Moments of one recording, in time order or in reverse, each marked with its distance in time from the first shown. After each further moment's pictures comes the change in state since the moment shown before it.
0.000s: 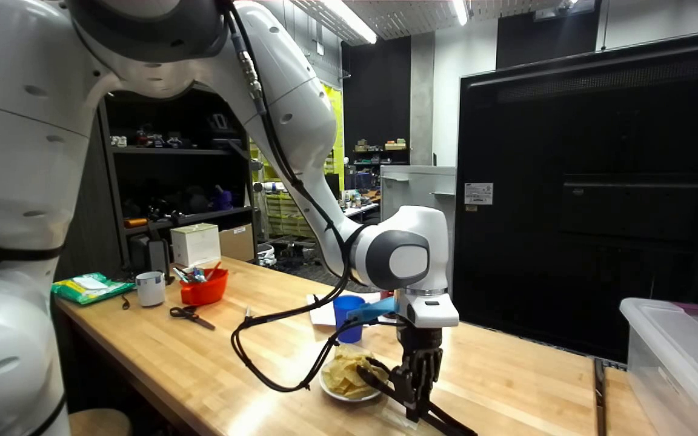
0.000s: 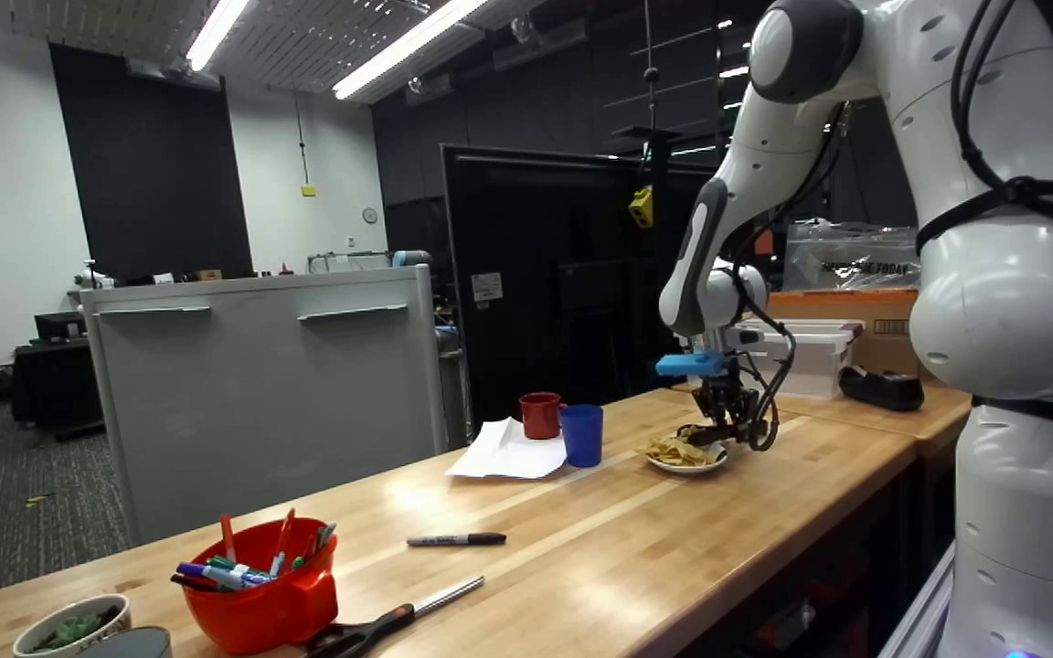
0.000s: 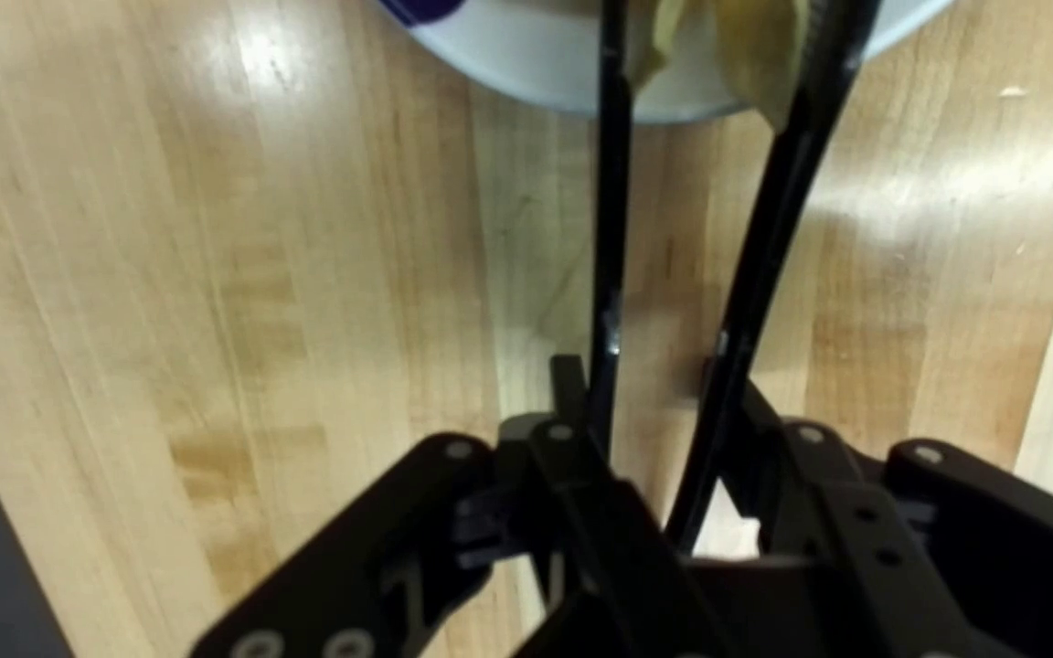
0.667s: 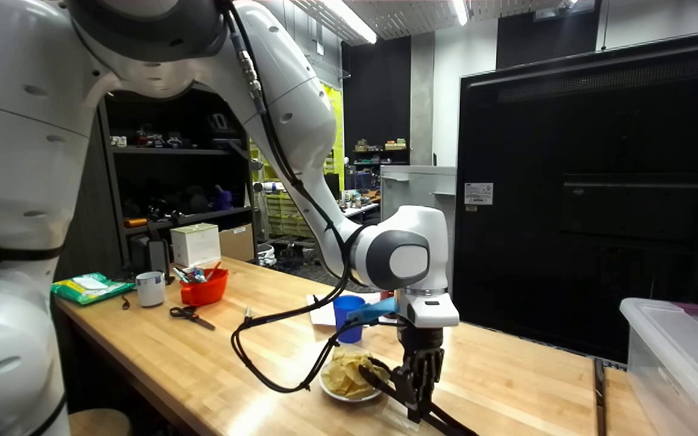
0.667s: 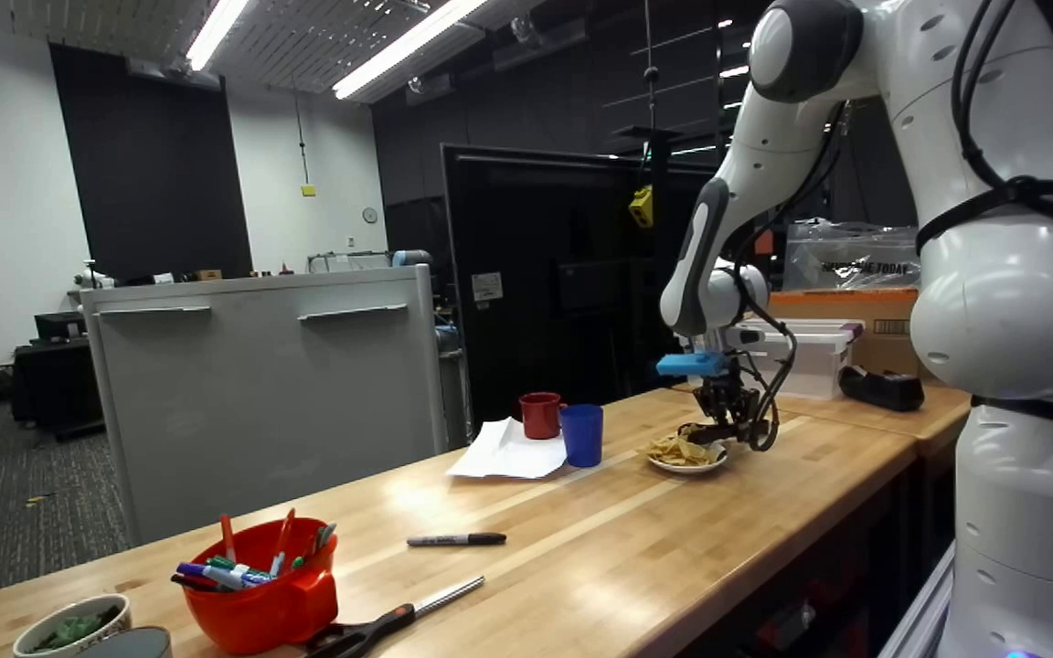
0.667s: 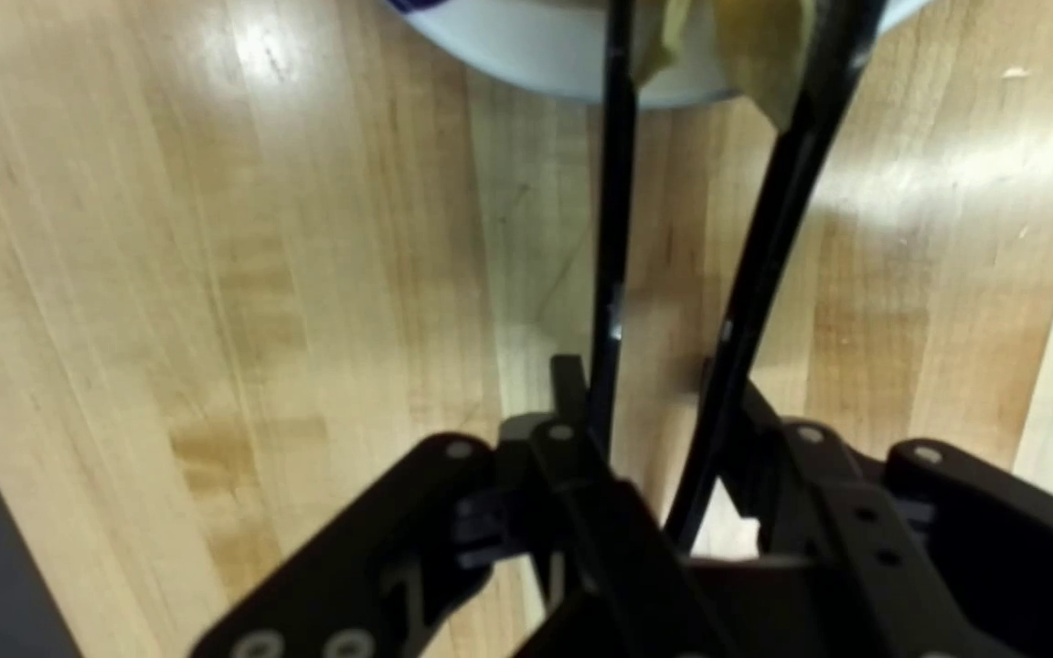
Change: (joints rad) arm 0.005 -0.002 -0.009 -0.003 -0.015 0.008 0.018
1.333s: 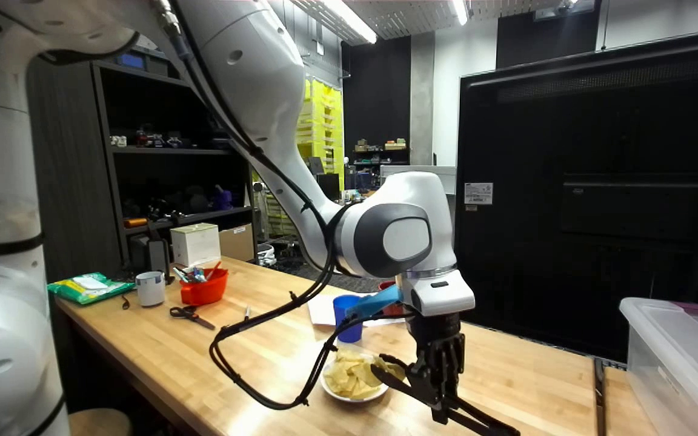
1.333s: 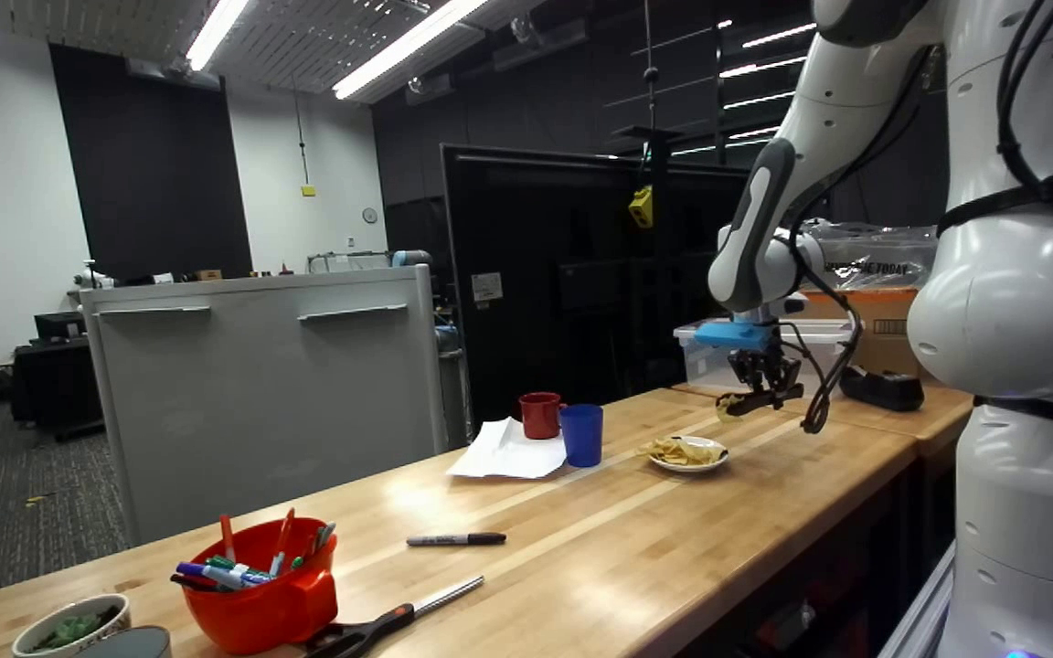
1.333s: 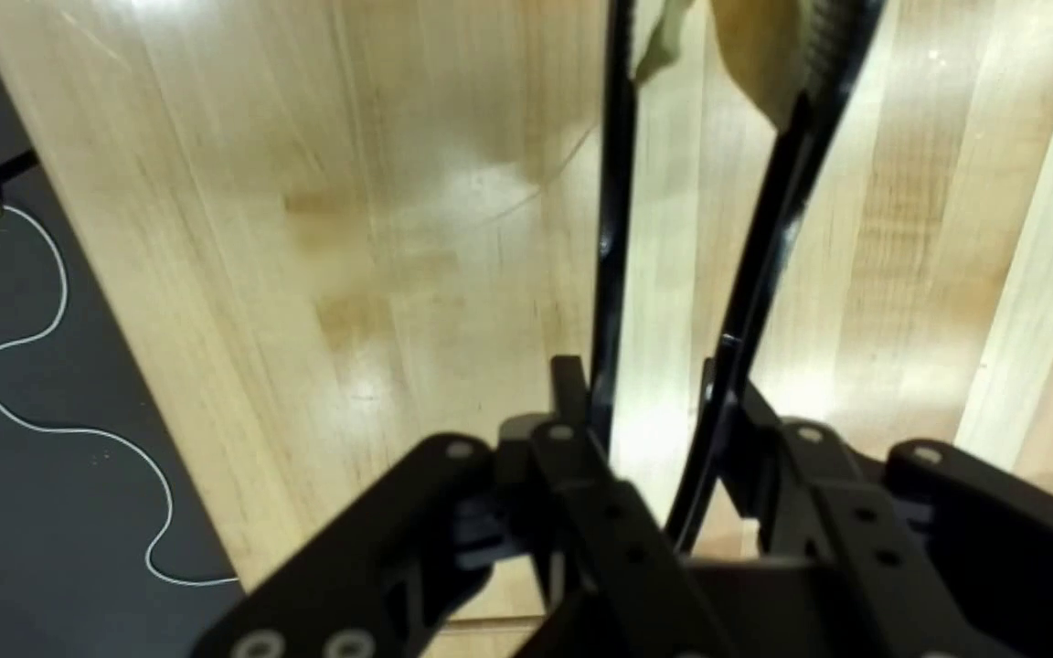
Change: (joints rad) arm -0.033 -0.229 -0.105 -0.157 -0.218 0.101 0.050
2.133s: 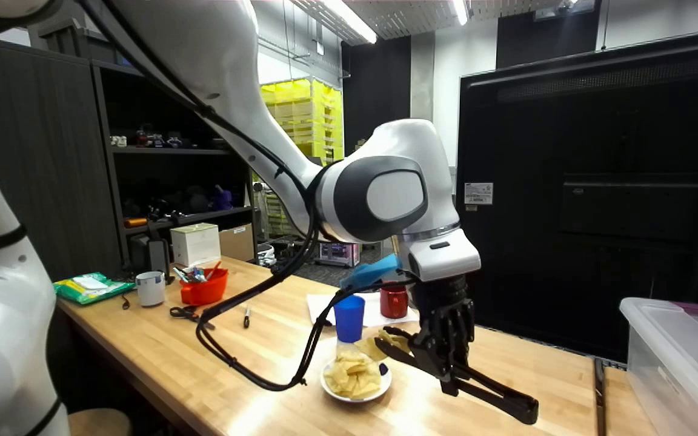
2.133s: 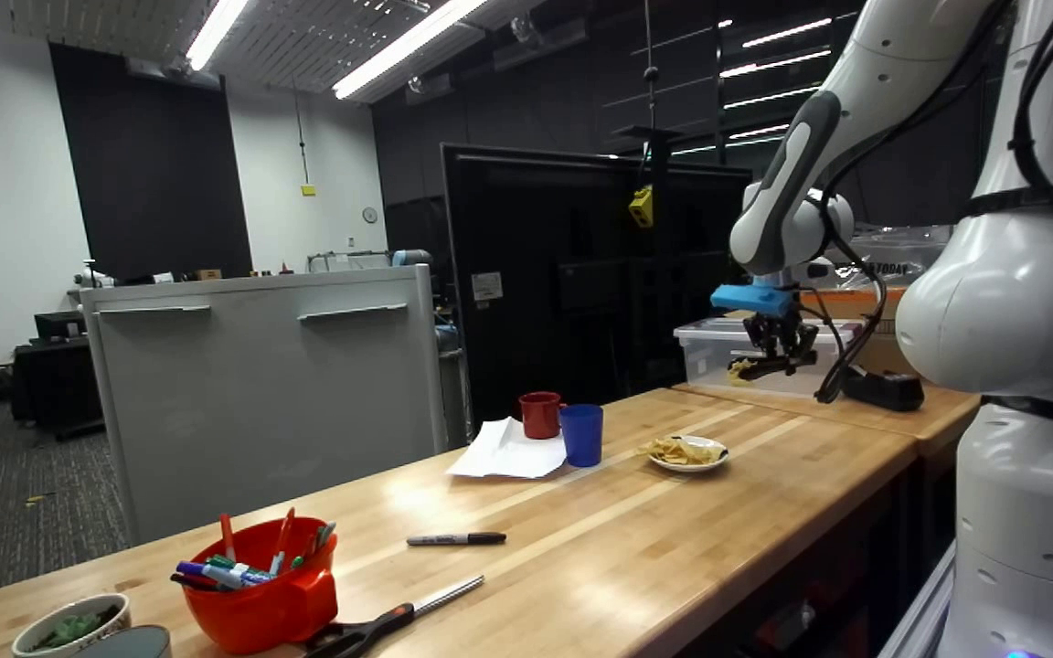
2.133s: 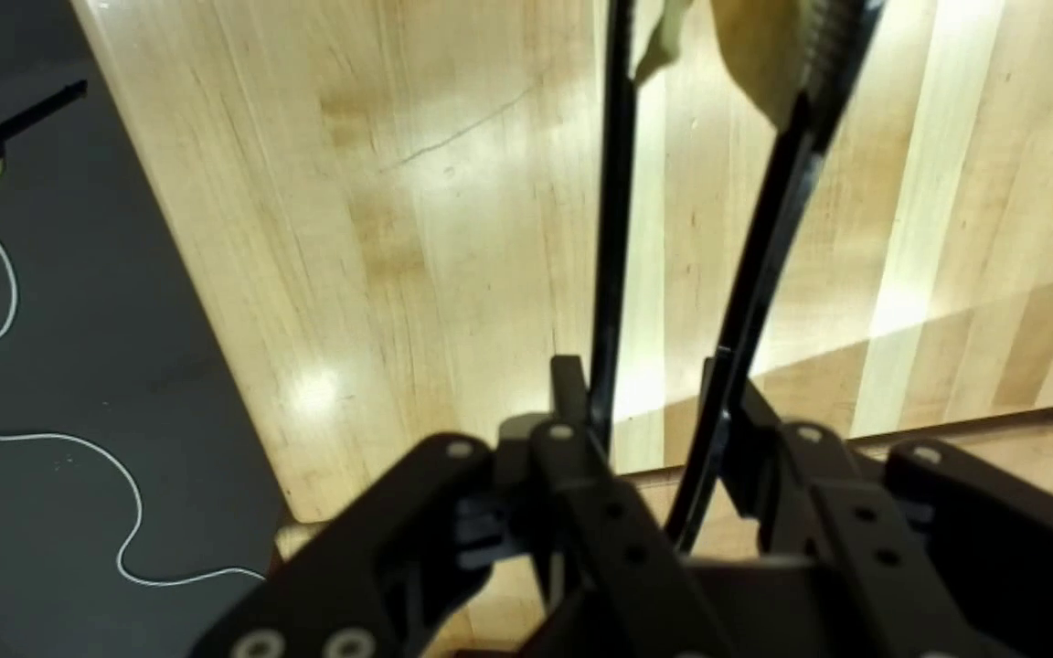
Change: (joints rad) arm -0.117 -0.196 0.061 -0.049 -0.027 -0.041 -0.022
